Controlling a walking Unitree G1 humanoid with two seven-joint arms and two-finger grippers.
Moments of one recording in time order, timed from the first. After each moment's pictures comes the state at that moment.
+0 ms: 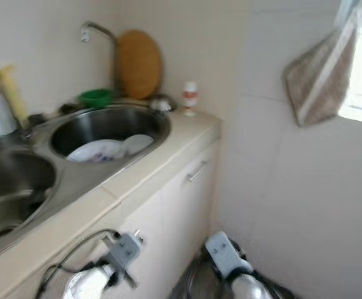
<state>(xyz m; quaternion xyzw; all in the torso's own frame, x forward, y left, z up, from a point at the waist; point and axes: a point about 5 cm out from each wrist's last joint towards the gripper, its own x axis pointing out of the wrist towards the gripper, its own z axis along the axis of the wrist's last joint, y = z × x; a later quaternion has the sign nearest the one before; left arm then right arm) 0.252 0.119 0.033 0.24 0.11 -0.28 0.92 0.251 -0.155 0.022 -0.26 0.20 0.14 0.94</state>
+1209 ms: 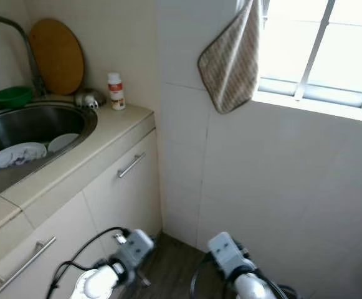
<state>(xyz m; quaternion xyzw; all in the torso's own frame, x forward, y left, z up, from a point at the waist) 0.255 0.108 0.037 0.22 0.10 -0.30 0.92 0.260 -0.154 0.027 -0.25 0.19 0.13 0.94</state>
